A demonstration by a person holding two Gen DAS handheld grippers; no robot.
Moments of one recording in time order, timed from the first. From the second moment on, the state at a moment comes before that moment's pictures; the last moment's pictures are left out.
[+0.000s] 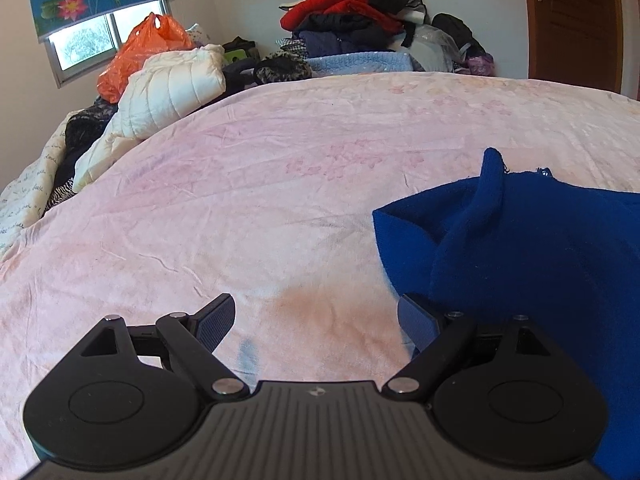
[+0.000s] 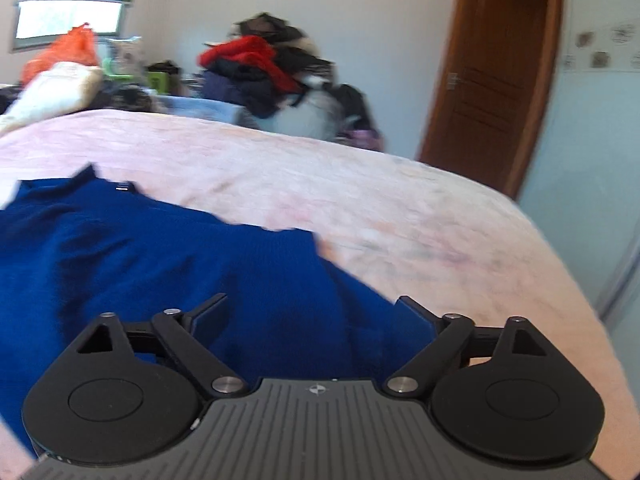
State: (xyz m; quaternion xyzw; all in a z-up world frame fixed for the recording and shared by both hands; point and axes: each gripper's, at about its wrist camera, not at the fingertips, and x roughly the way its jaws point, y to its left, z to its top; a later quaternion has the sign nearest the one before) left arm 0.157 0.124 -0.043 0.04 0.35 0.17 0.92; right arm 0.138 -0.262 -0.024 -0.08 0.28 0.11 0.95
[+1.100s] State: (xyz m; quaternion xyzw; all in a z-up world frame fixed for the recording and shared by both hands) left arm 0.254 0.085 -0.037 0.06 0.35 0.04 0.94; right arm 0.258 -0.295 -0.040 0.05 0.32 0.07 0.94
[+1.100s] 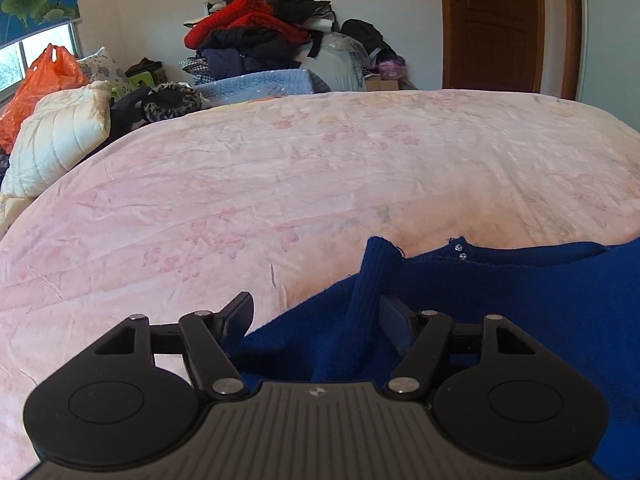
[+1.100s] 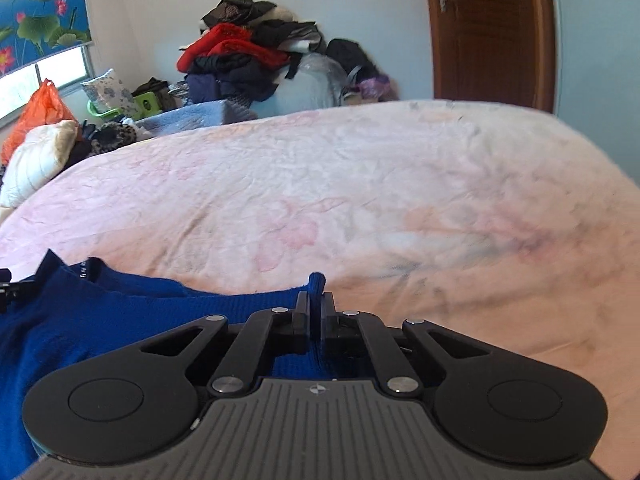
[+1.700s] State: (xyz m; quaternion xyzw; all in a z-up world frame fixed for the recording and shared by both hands) left arm 0.230 0.085 -0.027 0.04 0.36 0.07 0.93; right arm 0.215 -0.251 -0.044 -0.03 0.36 0.11 0.92
